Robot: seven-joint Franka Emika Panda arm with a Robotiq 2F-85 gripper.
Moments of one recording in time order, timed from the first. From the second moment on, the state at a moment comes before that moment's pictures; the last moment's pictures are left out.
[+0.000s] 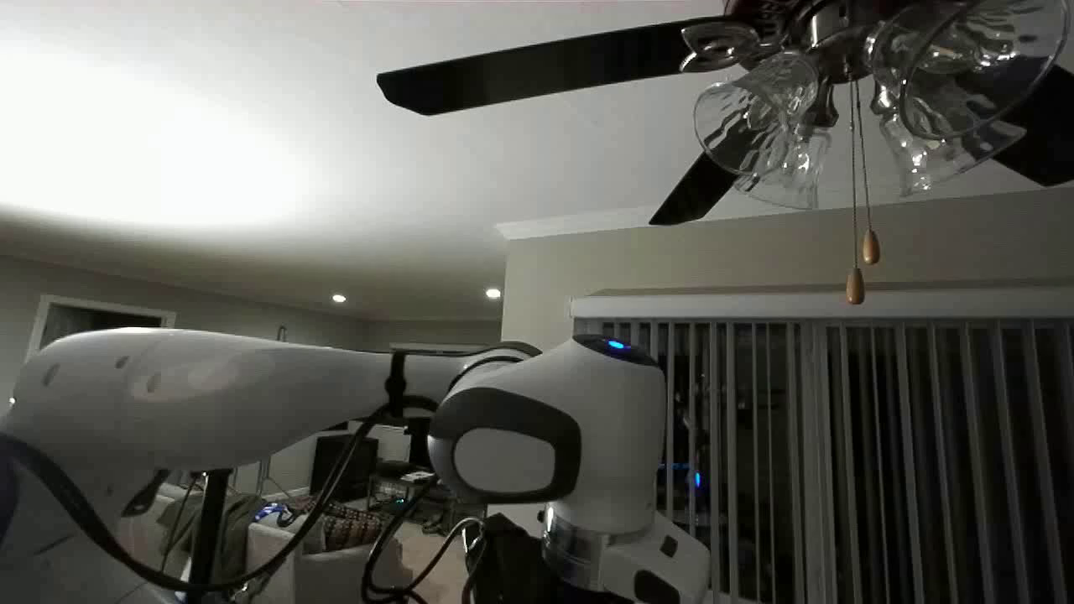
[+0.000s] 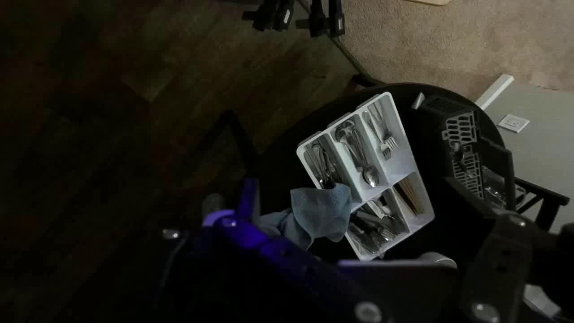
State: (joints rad) arm -0.01 -0.88 -0.30 -2.46 0.04 1.57 -0.30
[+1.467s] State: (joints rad) arm -0.01 -0.89 -0.29 -2.44 0.04 1.60 -0.30
